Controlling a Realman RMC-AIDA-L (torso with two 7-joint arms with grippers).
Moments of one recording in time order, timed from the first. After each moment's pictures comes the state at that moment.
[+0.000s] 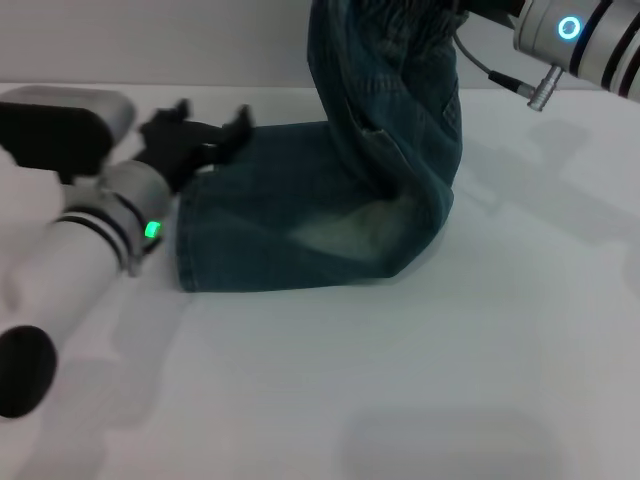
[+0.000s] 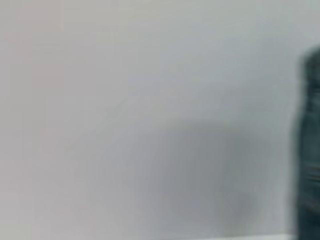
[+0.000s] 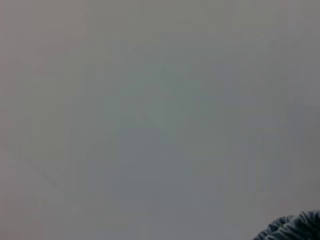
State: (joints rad) left arm -0.38 -2.06 -1.12 -0.88 2.31 0.30 0.22; right arm 0.71 2.07 1.87 0.75 -1.21 0.82 -1.01
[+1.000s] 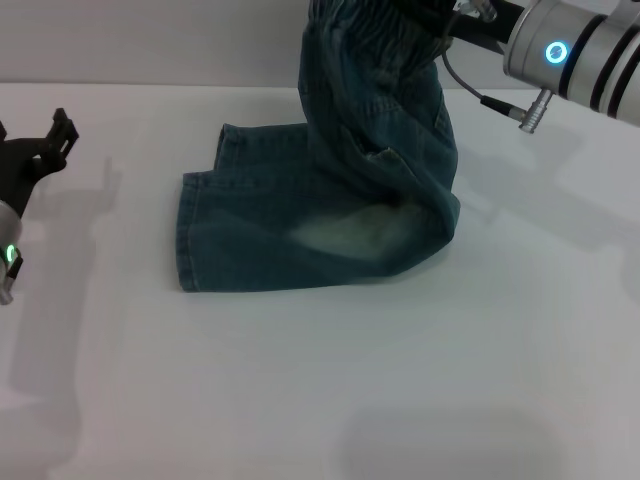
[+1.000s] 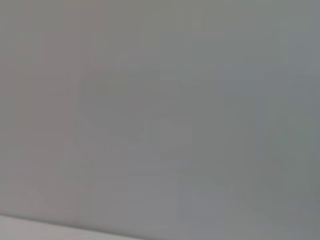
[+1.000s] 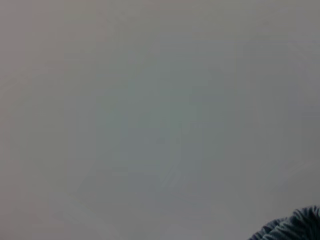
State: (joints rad) left arm -0.26 -2.06 -1.31 -0.76 2.30 0.51 0.23; right arm 0.72 2.07 1.86 0.69 -1.21 0.82 -1.03
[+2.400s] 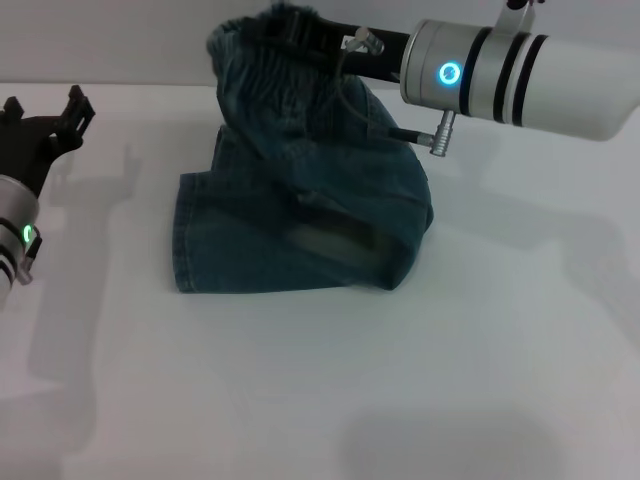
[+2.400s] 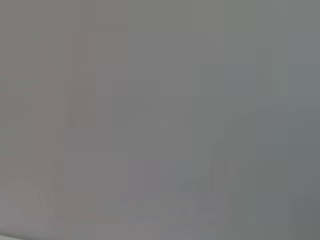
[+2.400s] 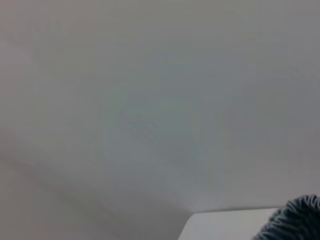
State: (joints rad) left arm -0.30 -2.07 -1.30 -0.75 2.31 0.53 0.18; right arm 0.85 2.08 1.61 0.62 -1.12 0.79 -0.97
